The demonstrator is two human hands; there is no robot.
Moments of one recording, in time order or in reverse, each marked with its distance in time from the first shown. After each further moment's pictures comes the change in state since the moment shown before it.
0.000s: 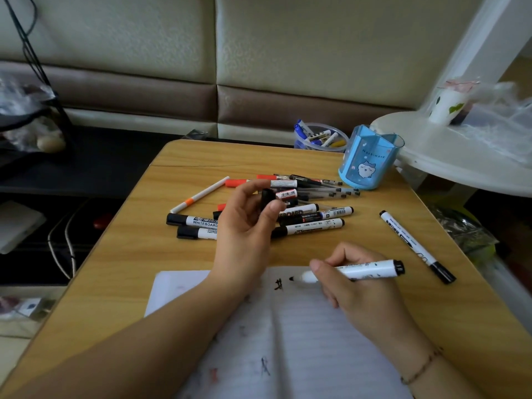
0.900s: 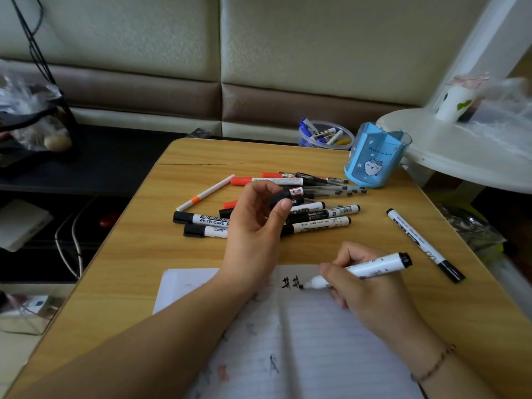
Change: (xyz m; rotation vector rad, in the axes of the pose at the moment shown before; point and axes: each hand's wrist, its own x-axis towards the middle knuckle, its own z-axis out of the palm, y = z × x) left_hand 0.003 -0.009 -0.004 0.042 -0.054 0.025; right_hand 0.003 0.001 0.001 0.026 -0.014 0.078
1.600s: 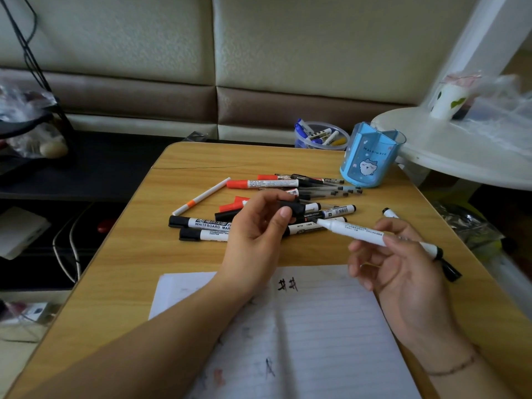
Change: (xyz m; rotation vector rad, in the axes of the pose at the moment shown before) left_hand -0.004 0.002 0.001 0.042 -0.111 -0.022; right_hand 0.000 -0.005 -0.022 0.499 0.168 -0.031
